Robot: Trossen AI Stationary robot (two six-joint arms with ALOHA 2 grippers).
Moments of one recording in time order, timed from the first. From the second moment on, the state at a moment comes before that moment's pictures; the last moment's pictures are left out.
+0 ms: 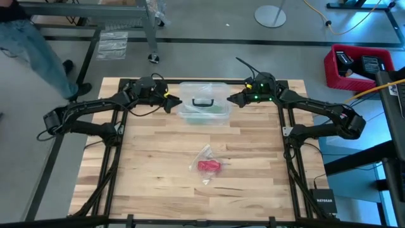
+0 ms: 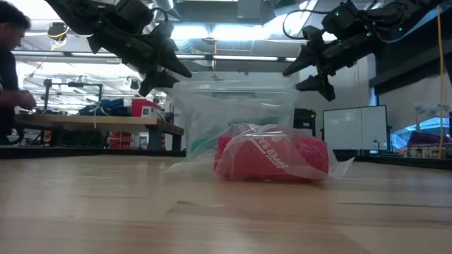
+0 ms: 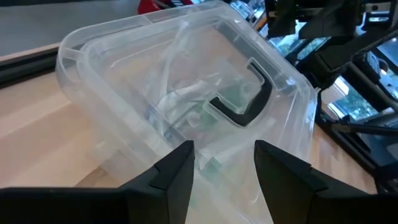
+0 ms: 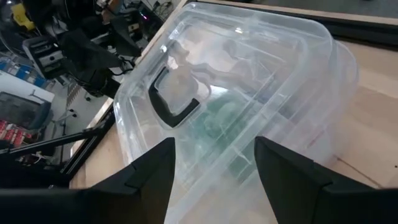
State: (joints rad) left arm 0.57 1.16 0.66 0.07 0.28 -0.47; right arm -0.64 1.17 0.70 0.00 -0.44 0.57
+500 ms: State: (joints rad) left arm 0.59 1.10 0.66 -0.04 0.19 -0.41; right arm -0.62 1.19 0.70 -0.04 -0.41 0.57
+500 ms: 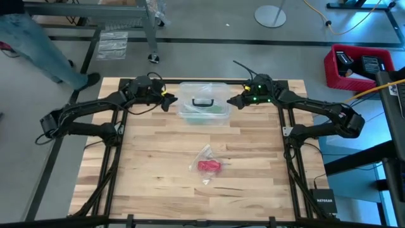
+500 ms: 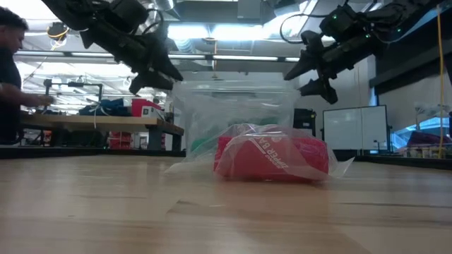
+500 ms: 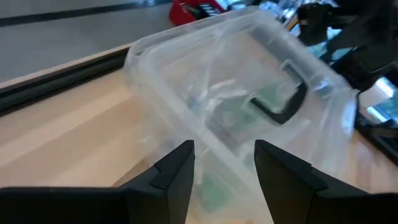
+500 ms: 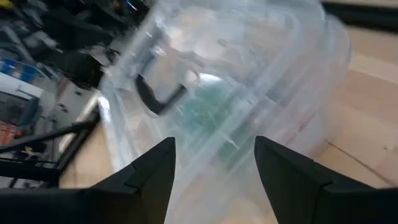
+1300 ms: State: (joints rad) left arm 0.54 1.18 0.65 0.03 0.19 -0.43; right arm -0.57 1.21 0.70 -0.01 -0.37 0.60
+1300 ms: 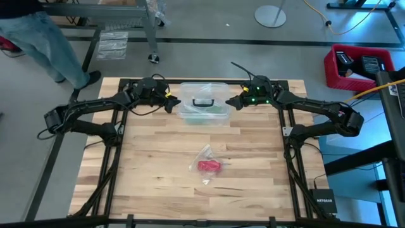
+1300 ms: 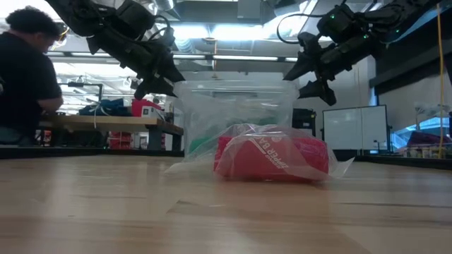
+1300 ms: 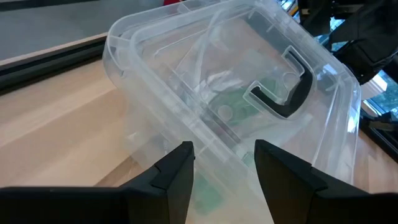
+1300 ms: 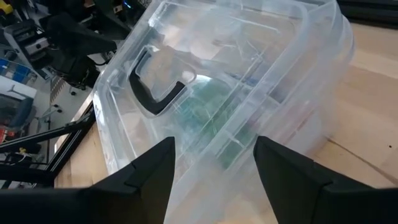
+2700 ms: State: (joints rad) left arm 0.52 1.18 0.66 0.03 0.19 -0.38; right arm -0.50 1.21 0.90 -0.22 -0.26 0.52
